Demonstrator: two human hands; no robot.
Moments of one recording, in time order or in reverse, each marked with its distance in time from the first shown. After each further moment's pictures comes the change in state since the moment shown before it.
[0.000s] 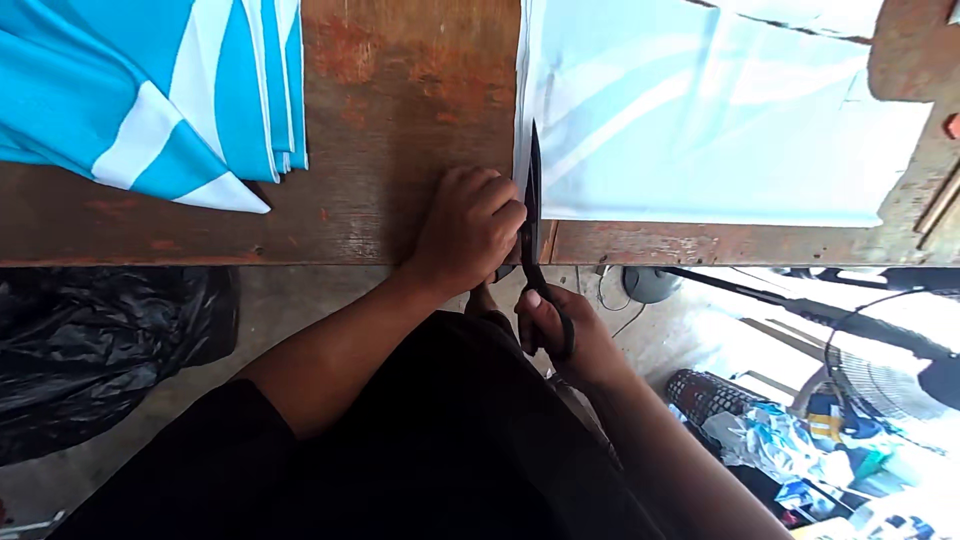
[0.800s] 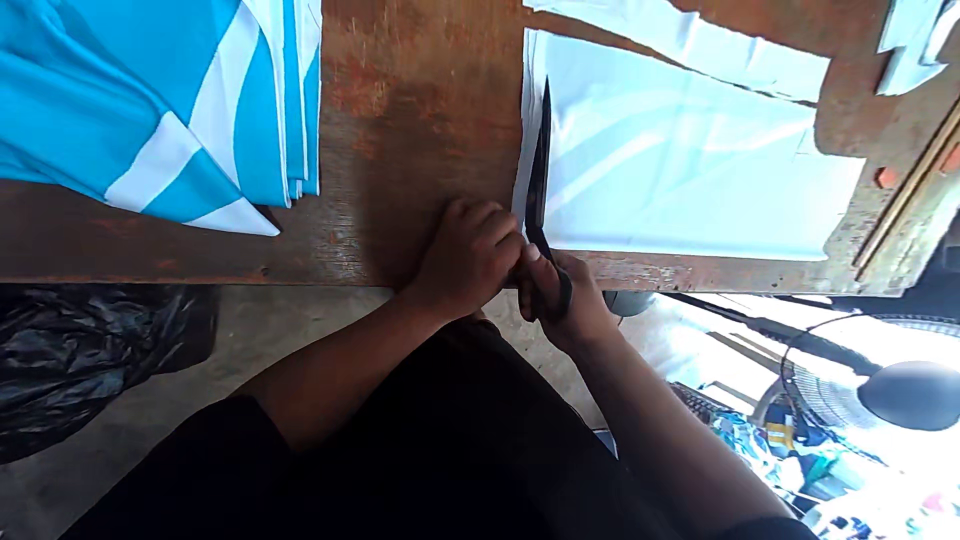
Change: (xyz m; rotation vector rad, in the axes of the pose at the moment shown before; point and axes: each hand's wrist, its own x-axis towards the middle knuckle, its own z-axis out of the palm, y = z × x) left_hand -0.001 -0.001 -0.002 -0.065 -0.018 -0.016; right_hand 0.047 -0.048 0.008 0.048 0.050 -0.094
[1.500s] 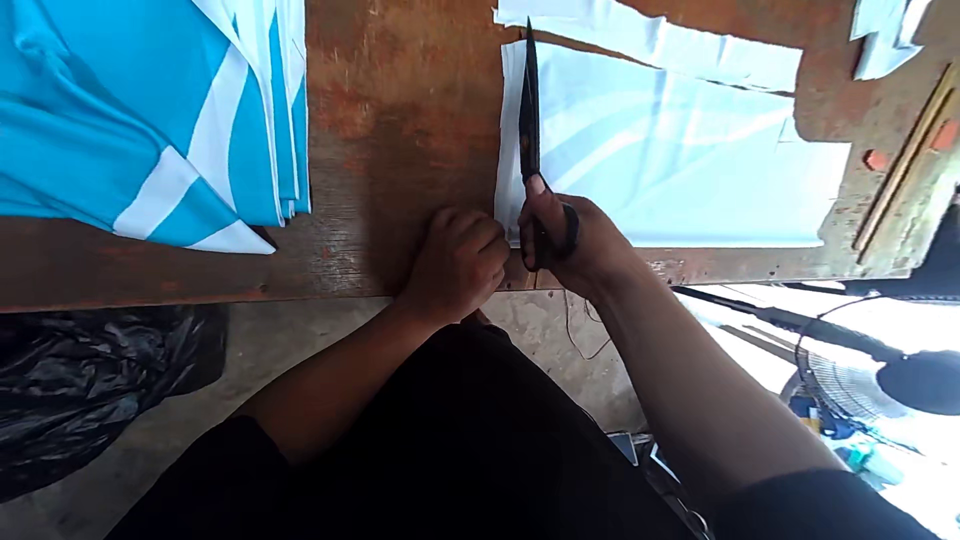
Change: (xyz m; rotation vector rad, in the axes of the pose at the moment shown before) left_hand -0.002 0.000 0.003 0.020 0.044 0.035; right_hand 0.040 -0.056 -0.014 -0.165 -0.027 0.065
